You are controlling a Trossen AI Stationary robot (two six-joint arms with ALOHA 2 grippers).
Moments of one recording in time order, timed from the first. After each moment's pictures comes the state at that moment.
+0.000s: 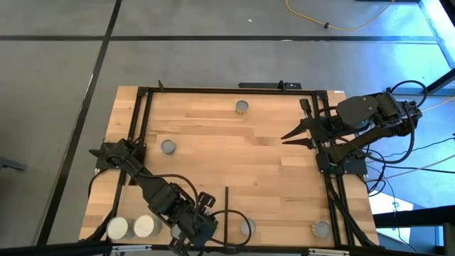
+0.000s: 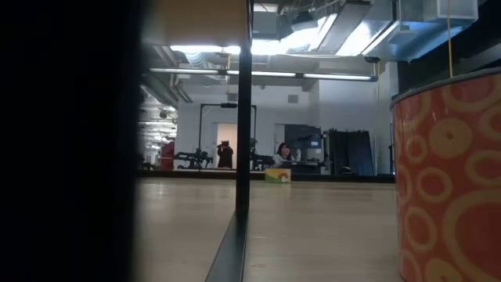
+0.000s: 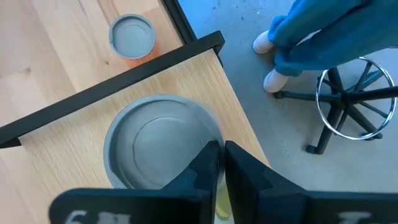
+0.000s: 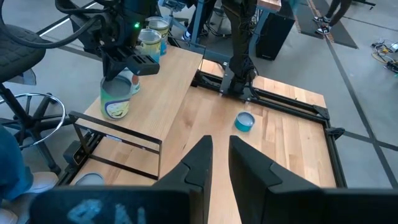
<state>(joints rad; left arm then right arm) -0.67 2.02 2.24 -1.29 0.02 -0.26 0.32 1.24 1.80 -1.02 0.15 -0.11</state>
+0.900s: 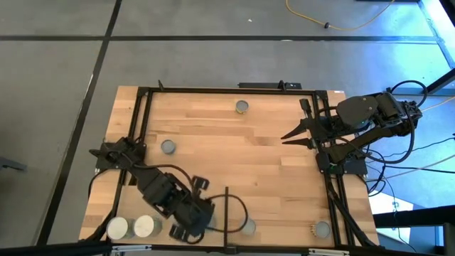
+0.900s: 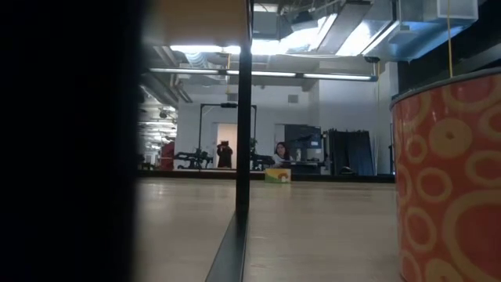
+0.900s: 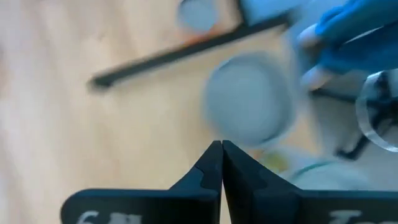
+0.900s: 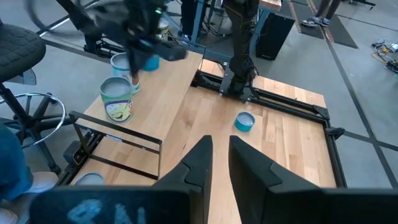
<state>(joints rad) -0.64 2.01 2.35 -1.51 -0.13 -0.33 0.32 1.24 1.80 -1.02 0.15 -0.11</state>
